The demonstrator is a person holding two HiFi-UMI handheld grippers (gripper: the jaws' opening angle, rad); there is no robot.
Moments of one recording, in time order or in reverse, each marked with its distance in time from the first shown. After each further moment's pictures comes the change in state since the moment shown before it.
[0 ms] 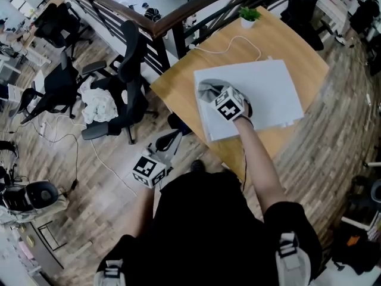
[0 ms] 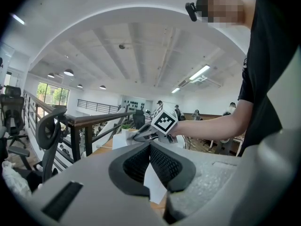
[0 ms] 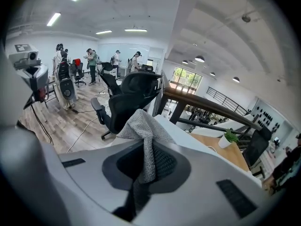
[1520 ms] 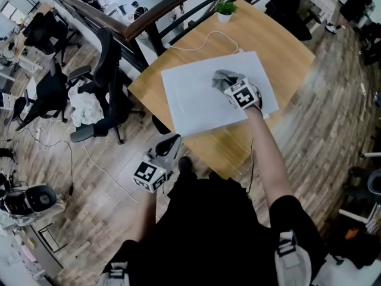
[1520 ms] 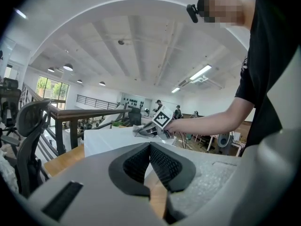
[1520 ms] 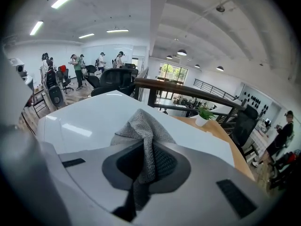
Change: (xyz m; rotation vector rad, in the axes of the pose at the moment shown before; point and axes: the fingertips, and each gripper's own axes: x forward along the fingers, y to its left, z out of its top) left arm 0.079 -0.105 -0.001 -0.056 0.019 -0.008; right arm -0.085 -0.149 -0.116 0.133 -0.022 -0.108
